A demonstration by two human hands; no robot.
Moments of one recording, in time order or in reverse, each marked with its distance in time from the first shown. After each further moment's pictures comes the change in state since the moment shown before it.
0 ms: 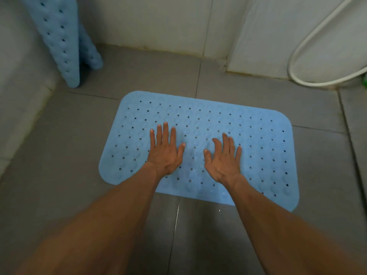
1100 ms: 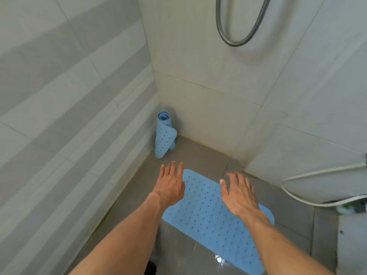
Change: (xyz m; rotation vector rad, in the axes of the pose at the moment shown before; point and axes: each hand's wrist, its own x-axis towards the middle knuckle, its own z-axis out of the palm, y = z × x) left_hand -0.164 -0.009 -0.548 0.027 -0.054 -0.174; right_hand -0.137 -0.206 -0.522 -0.049 -0.031 -0.271
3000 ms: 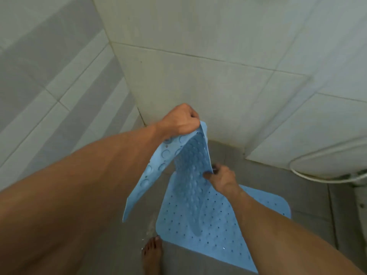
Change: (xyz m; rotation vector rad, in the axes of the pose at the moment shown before) left_hand 0.239 -0.025 -0.047 -0.545 0.010 0.202; right_hand 0.177 -0.022 0.153 0.605 -0.112 0.307
